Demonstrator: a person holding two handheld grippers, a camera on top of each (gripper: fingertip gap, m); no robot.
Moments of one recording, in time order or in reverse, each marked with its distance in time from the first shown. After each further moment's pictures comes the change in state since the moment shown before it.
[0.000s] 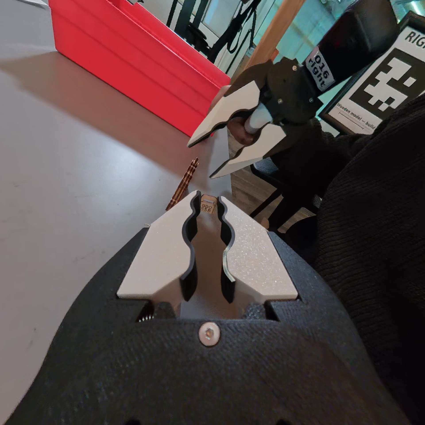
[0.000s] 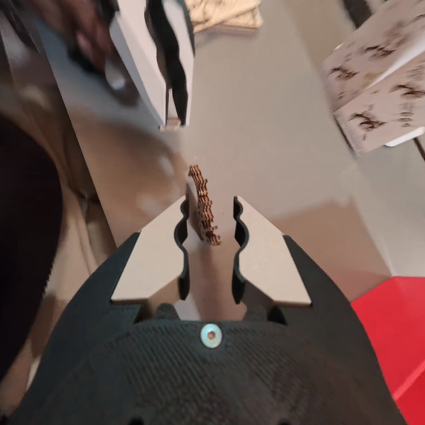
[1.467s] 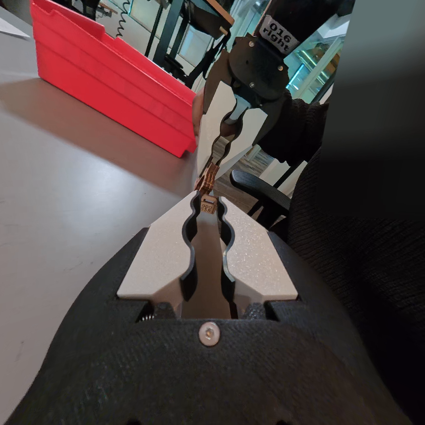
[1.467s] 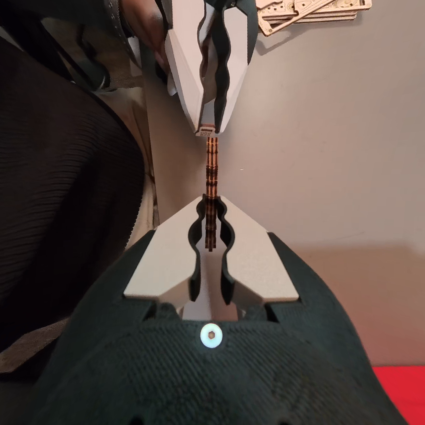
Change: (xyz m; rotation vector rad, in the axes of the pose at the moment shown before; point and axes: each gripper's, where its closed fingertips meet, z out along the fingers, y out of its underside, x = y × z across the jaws) left arm 0.014 -0.011 -0.012 0.091 0.105 0.004; right arm -0.023 -0.021 -0.010 -0.091 -0.415 0.004
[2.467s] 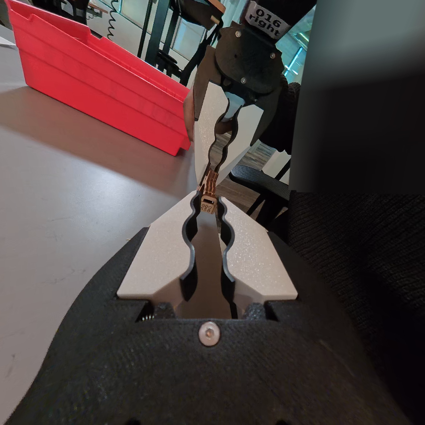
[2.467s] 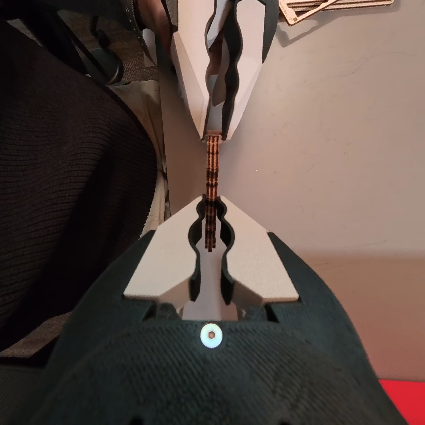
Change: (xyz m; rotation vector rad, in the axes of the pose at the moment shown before) left arm 0.009 0.004 0.005 -0.027 0.009 0.072; right arm -0.013 0.000 0.007 -0.038 -0.059 -0.001
